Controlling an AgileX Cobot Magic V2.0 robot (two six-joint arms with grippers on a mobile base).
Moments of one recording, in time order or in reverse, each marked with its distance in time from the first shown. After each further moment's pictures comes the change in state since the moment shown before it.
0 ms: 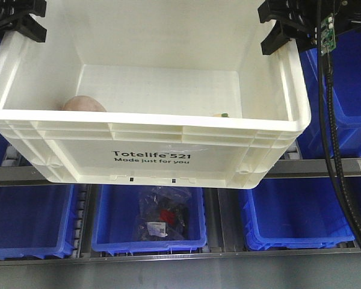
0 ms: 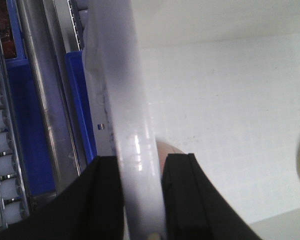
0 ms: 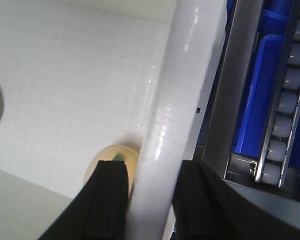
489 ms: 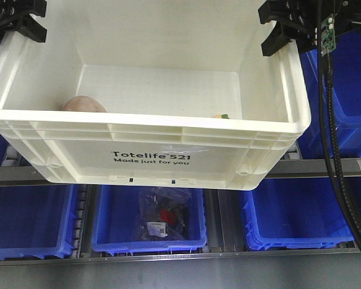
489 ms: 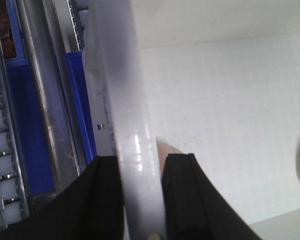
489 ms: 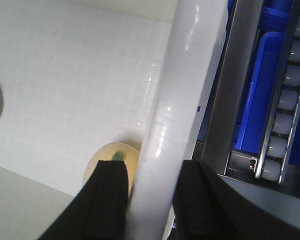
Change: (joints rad) left arm 0.000 0.000 0.000 -0.001 0.001 0.000; right arm 0.000 -0.002 0.000 0.000 0.018 0.000
